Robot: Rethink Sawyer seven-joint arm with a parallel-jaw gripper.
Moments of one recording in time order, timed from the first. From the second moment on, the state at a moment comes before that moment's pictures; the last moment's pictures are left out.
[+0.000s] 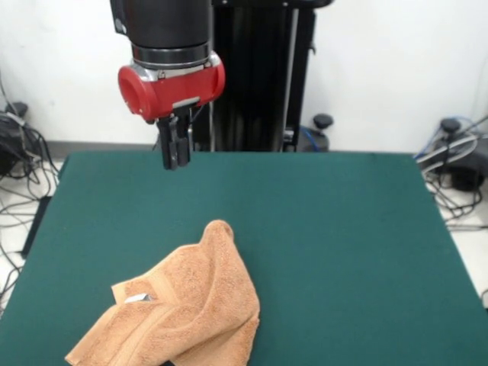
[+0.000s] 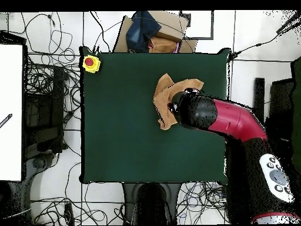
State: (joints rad) arm -0.59 -0.73 0.29 1.64 -0.20 0.55 0.72
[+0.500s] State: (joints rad) arm -0.54 -0.70 0.24 1.65 -0.19 0.49 0.72
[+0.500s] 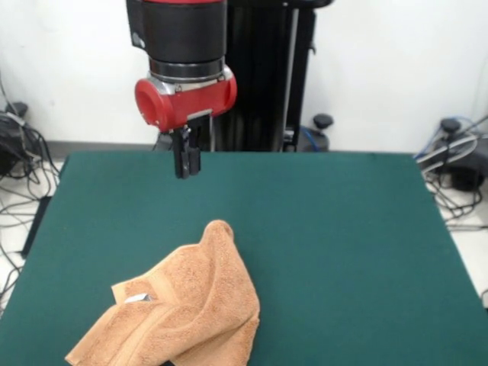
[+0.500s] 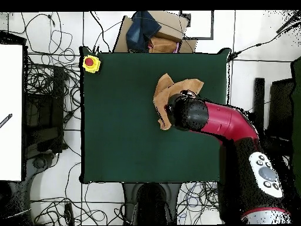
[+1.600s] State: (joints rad) arm -0.44 -0.63 0.14 1.66 -0.19 0.32 0.73
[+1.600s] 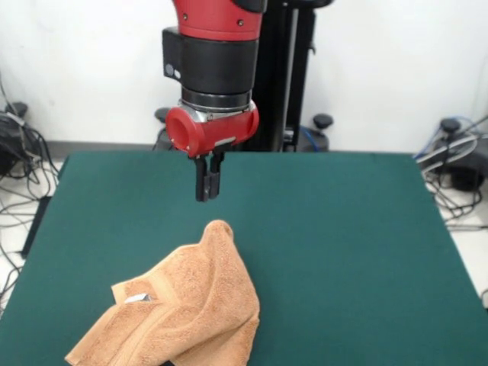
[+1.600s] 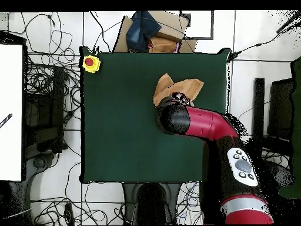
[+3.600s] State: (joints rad) arm -0.41 -0.53 0.11 1.66 -0.19 0.25 0.73
